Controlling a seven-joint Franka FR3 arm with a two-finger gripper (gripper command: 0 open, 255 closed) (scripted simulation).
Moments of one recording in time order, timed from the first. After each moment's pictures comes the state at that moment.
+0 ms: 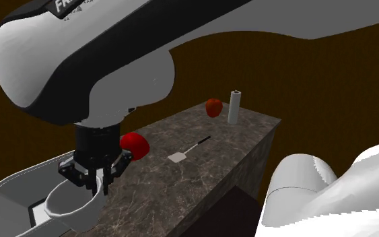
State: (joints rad) arm 0.29 -0.63 0.22 -2.65 0.35 2.12 0.44
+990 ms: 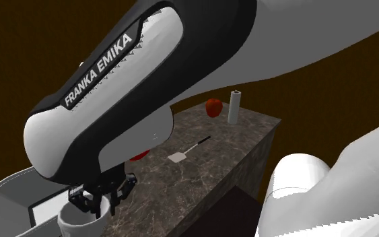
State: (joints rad) arm 0.31 -0.51 0.25 -2.77 0.40 2.37 0.40
